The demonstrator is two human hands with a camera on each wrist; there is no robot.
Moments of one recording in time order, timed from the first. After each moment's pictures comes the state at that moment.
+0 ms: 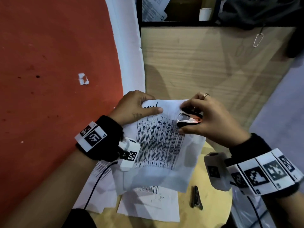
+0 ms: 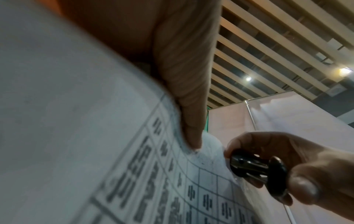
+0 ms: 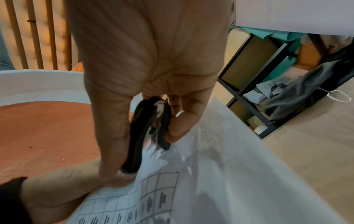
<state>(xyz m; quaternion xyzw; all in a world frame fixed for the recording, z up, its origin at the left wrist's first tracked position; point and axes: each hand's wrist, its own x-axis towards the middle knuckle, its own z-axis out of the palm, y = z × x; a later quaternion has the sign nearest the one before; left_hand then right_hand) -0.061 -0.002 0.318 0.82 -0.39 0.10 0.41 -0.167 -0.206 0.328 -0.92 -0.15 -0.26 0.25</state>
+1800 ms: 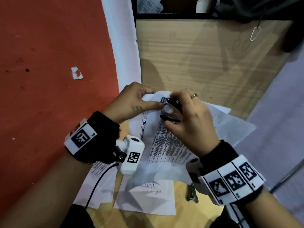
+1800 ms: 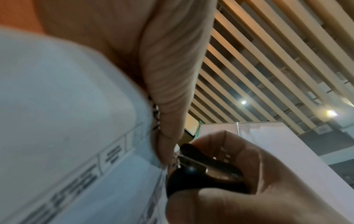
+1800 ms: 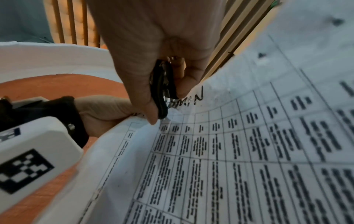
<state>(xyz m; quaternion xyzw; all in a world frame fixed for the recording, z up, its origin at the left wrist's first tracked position) -0.088 -0.013 0.330 0.78 -0.38 0.01 0.50 -0.166 -0.170 0.298 -0.87 -0.16 -0.44 0.18</state>
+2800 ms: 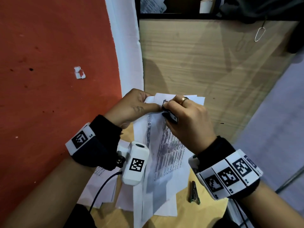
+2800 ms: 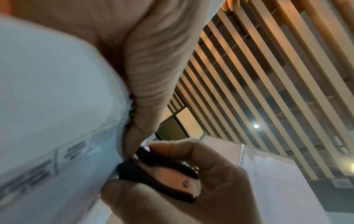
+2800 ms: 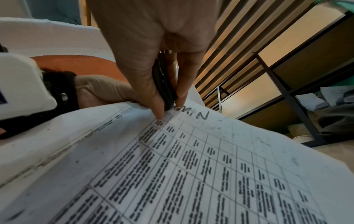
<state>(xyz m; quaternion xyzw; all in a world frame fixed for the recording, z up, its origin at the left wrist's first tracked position) -0.092 -0.015 0.320 0.72 -0.29 -0.08 0.62 -0.155 -0.162 0.296 -0.85 -0.20 -0.48 0.09</state>
